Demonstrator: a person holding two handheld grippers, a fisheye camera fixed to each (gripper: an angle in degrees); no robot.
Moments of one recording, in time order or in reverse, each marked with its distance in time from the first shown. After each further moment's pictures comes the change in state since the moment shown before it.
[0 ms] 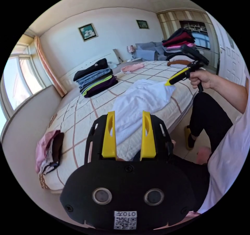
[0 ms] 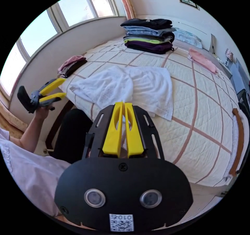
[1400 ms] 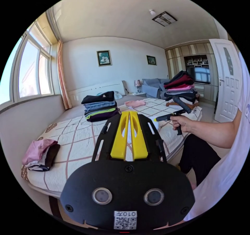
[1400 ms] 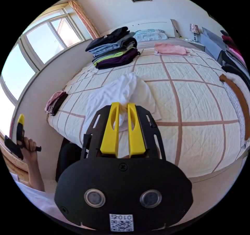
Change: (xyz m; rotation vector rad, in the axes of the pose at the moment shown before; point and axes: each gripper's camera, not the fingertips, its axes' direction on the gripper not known) left arm -0.022 0.020 -0.100 0.348 -0.002 -0.241; right arm 0.028 -0.021 -0.034 0.187 0.039 0.352
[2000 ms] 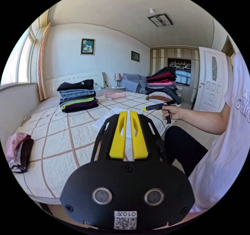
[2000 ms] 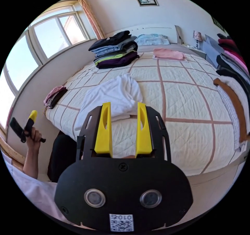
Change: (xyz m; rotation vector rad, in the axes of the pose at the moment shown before) left arm -0.024 0.009 -0.009 -0.016 0.267 -0.006; right arm -0.024 0.041 0.011 0.022 0.038 -0.069
